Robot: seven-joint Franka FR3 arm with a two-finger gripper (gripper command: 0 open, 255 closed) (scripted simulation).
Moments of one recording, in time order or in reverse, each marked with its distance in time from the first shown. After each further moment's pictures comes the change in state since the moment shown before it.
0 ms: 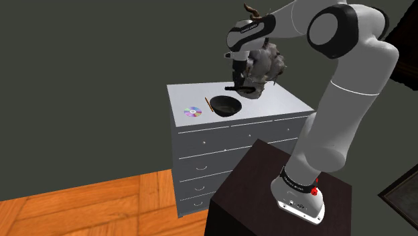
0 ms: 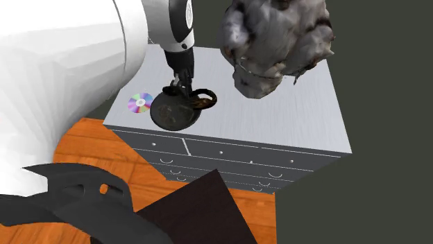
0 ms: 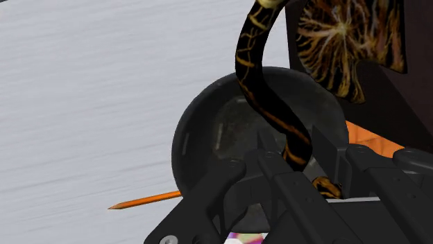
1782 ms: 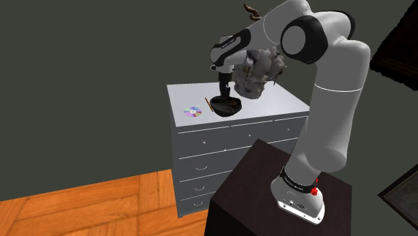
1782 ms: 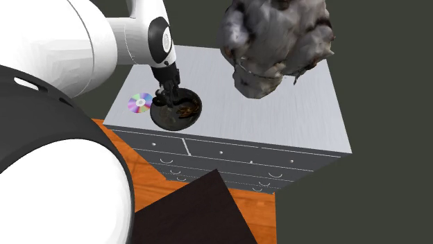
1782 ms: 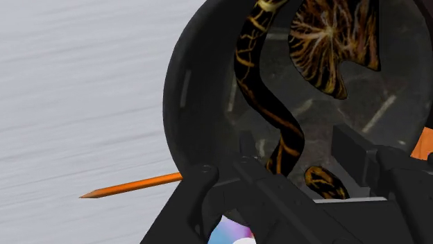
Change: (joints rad) arm 0.023 0.194 0.063 0.016 0.142 0.136 0.016
